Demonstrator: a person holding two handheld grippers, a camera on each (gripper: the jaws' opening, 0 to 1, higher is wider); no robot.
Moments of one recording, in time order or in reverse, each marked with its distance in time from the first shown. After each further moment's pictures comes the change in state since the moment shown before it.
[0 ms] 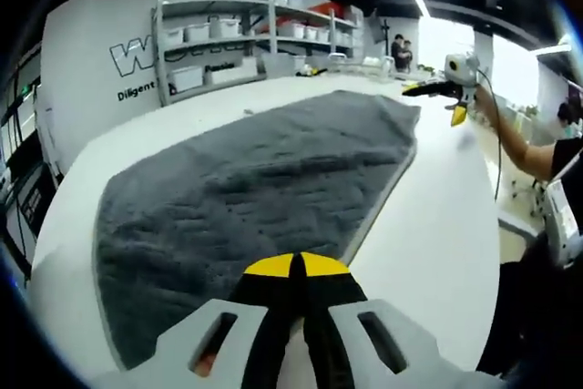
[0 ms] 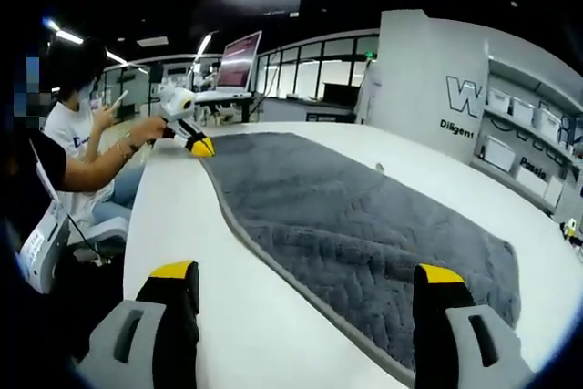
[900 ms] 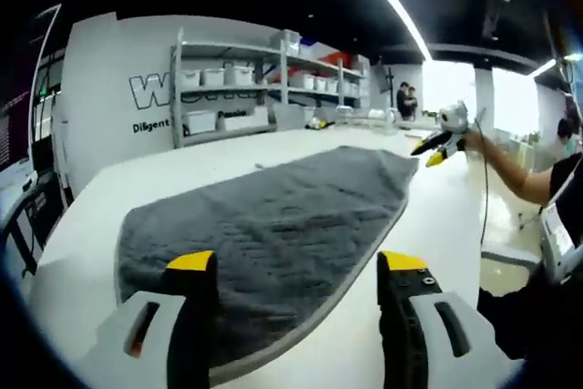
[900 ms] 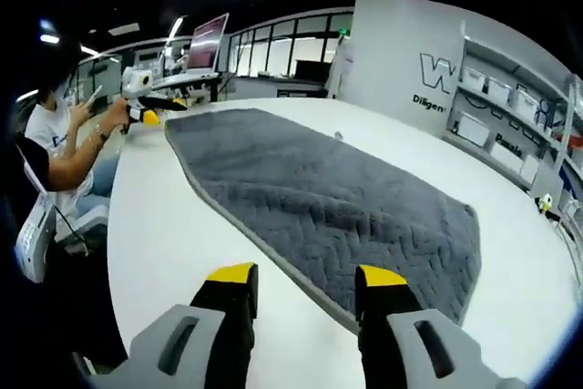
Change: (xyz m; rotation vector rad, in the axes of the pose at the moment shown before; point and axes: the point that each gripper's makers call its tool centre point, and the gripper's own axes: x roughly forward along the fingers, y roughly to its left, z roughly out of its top) left arm -0.038 -0.001 0.036 -0.028 -0.256 0.060; right arm -0.045 -0.050 -0.034 0.071 0.106 -0.133
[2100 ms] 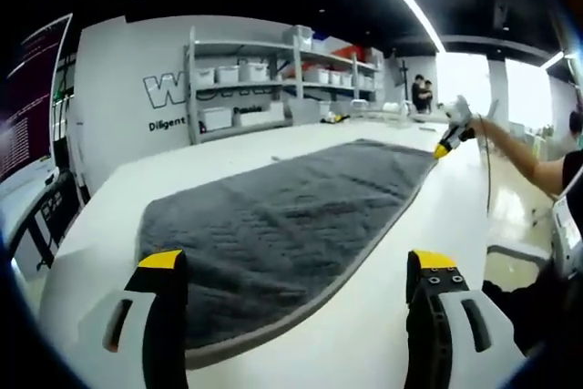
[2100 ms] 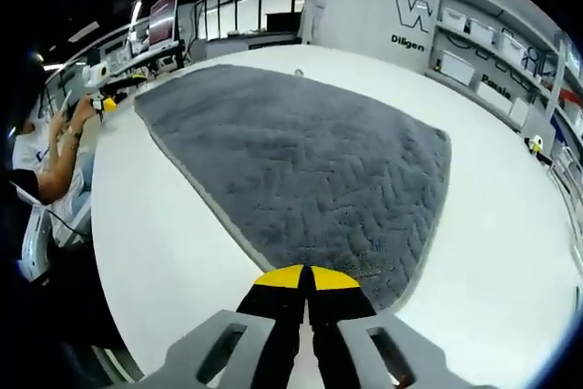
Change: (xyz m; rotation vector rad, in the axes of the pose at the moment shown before) left arm -0.015 0.010 -0.011 -0.001 0.025 0.068; right arm -0.025 -0.041 -0.066 0.115 0.268 -0.032
